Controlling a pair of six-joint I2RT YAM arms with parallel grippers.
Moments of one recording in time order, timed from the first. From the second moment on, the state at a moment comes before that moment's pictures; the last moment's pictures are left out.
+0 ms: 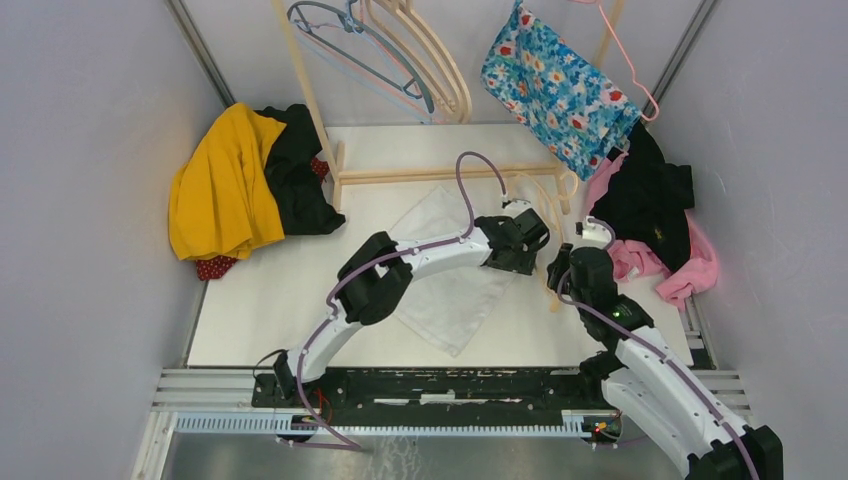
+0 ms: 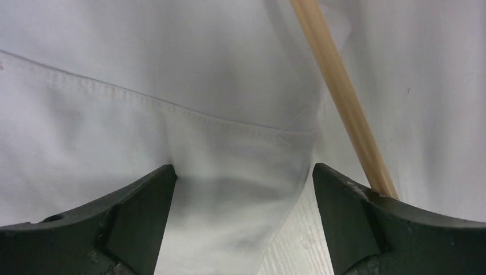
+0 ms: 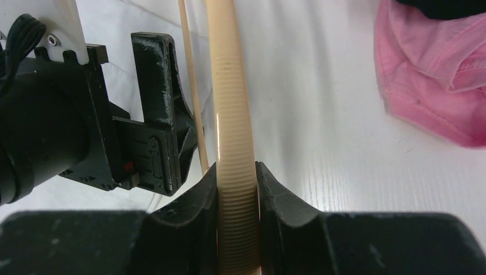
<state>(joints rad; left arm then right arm) -1.05 2.33 1.91 -0.65 -0.32 -0.70 0.38 0.68 0.39 -0.29 0.29 0.42</state>
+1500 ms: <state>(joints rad) -1.06 1.79 1.22 -0.33 -0.22 -0.67 0.67 1.10 0.43 -0.13 0.31 0.57</state>
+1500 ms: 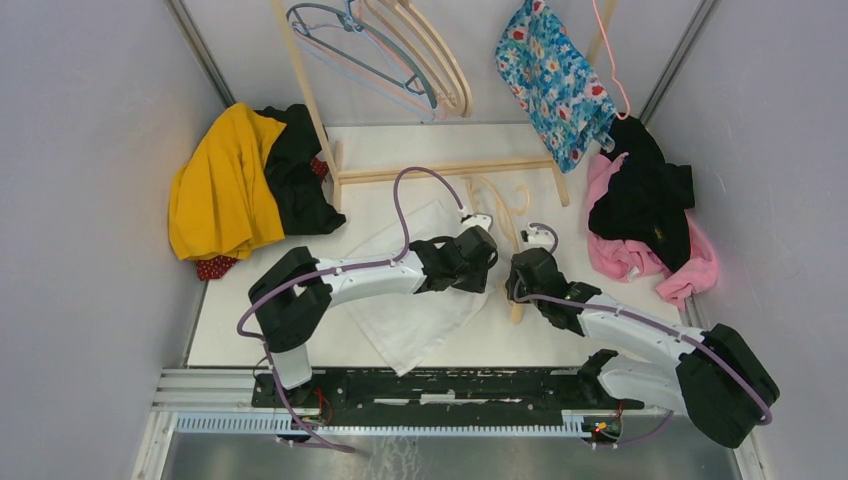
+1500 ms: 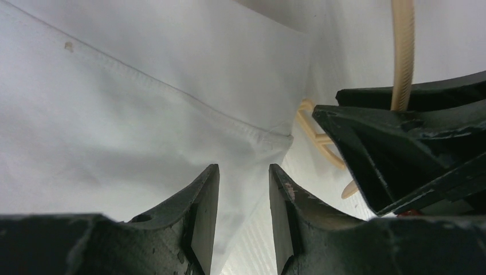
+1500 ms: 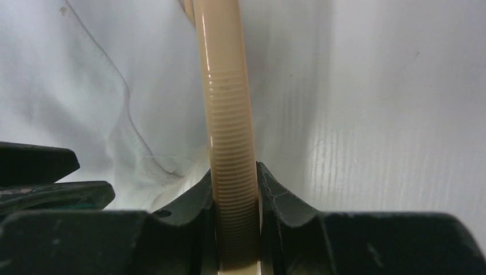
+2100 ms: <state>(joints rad) -0.92 1.69 1.05 -0.32 -0.22 -0.67 0.80 1.07 0.43 -0.21 0.38 0.60</state>
